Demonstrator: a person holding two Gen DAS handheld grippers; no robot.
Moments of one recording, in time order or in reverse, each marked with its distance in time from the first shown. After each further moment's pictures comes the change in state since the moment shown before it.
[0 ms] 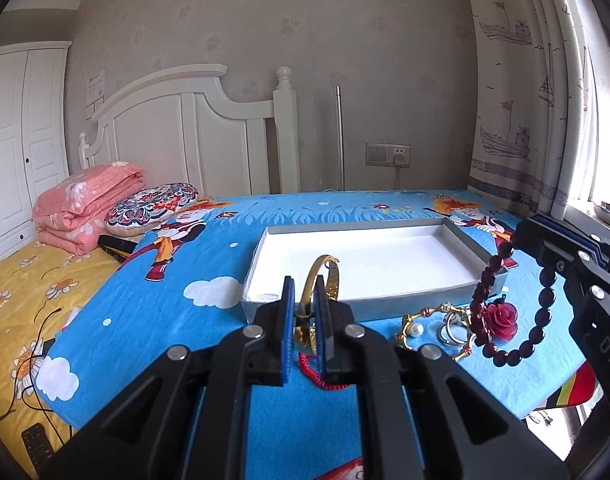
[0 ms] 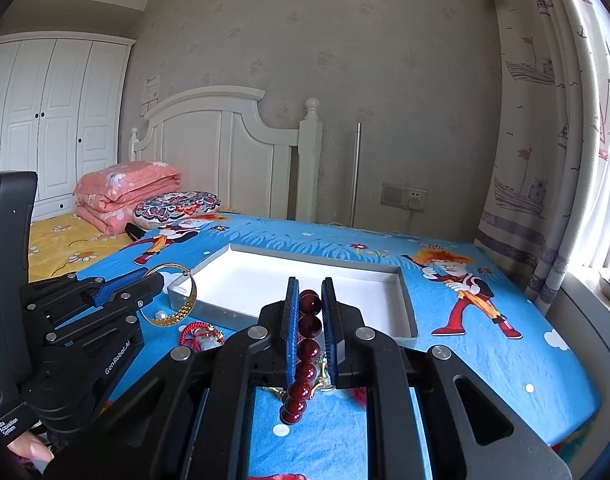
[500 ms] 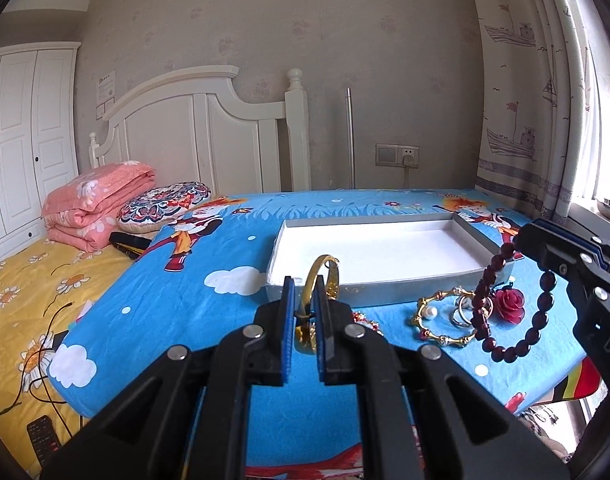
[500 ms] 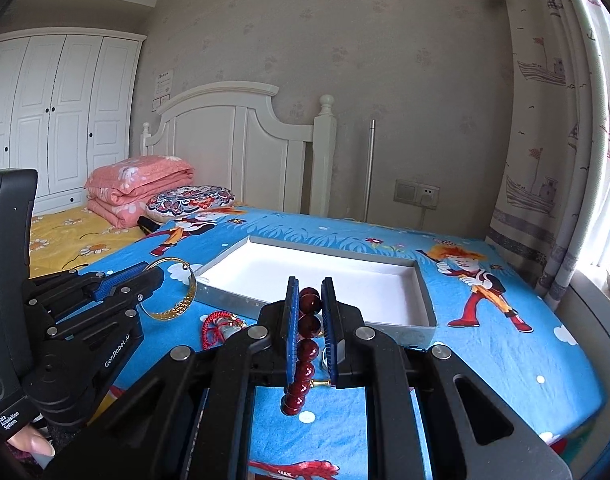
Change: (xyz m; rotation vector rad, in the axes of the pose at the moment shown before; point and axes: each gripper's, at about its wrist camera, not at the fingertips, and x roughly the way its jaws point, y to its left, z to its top) left arm -0.021 0.010 -0.017 0.002 -0.016 0.030; right arm -0.016 0.013 -0.012 0.005 0.017 0.037
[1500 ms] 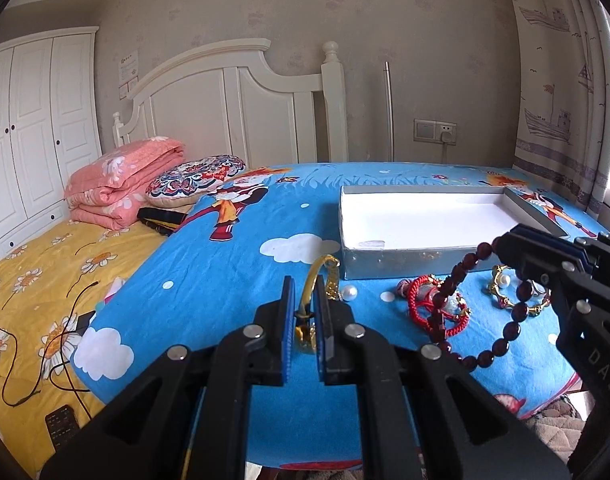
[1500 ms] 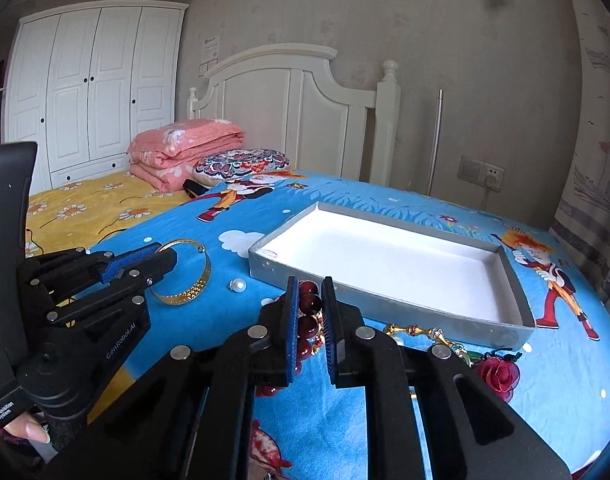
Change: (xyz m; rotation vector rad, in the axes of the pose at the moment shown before) left arm 0.025 0.054 -0.022 -0.019 0.091 0.103; right arm 0.050 0.052 -0.004 -0.082 0.098 0.185
